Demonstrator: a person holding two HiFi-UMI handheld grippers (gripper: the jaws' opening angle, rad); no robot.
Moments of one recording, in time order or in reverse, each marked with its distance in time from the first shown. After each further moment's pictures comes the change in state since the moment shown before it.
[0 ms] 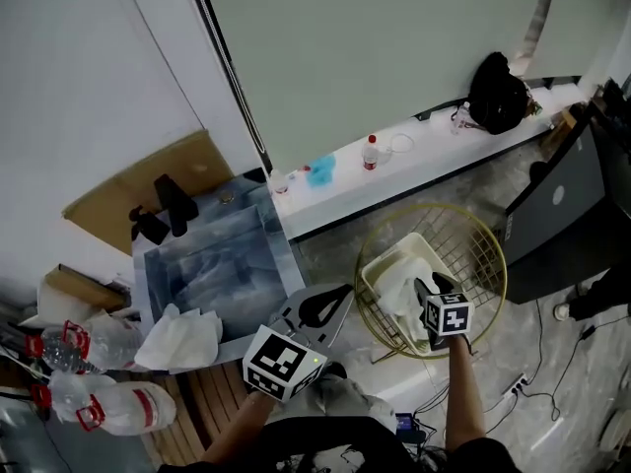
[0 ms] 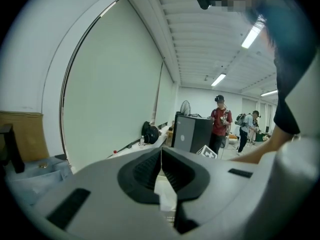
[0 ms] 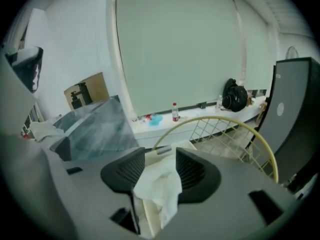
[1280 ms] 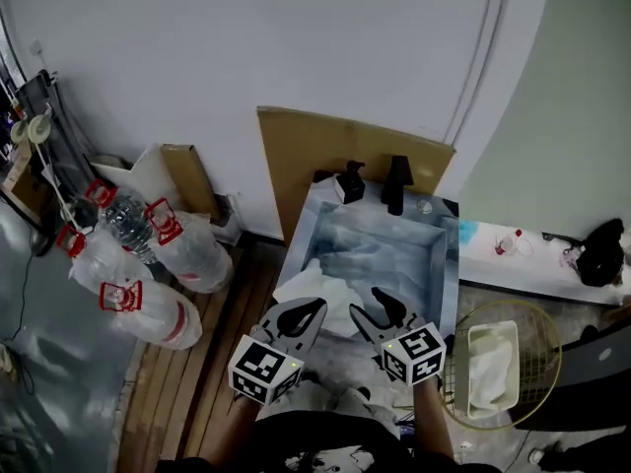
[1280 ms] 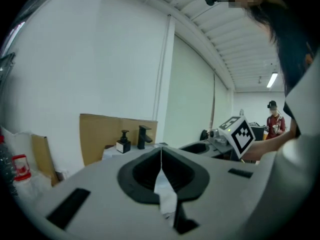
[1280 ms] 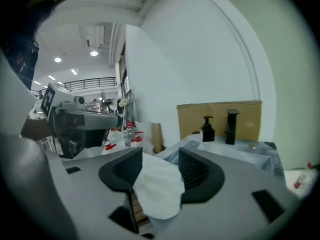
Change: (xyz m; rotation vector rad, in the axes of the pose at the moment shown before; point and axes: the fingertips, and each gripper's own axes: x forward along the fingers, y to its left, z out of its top) left arm -0.397 0.137 -0.083 -0.170 -0.112 0.664; right arm -0.088 0.584 0.078 -0.548 -0.214 0.891
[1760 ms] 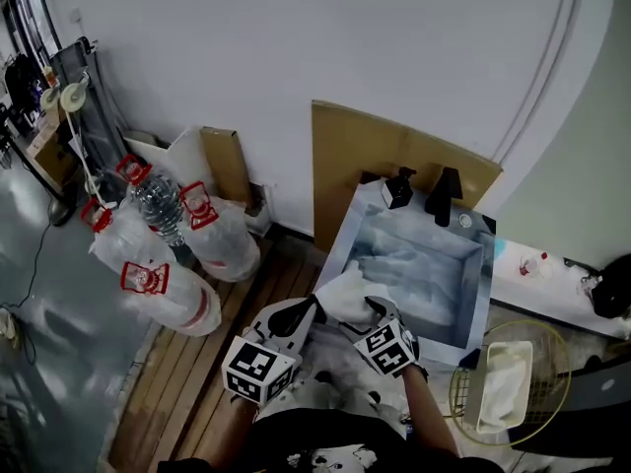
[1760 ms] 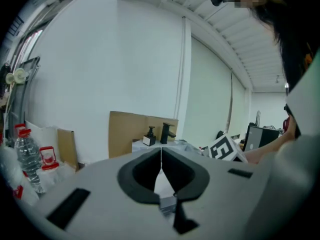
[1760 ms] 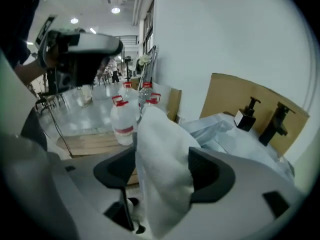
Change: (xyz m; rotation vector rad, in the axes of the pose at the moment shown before) left arm -0.073 0.083 -0.028 -0.081 0.013 0.189; right arm 0.107 0.065 -0.092 -0.309 0.424 0.120
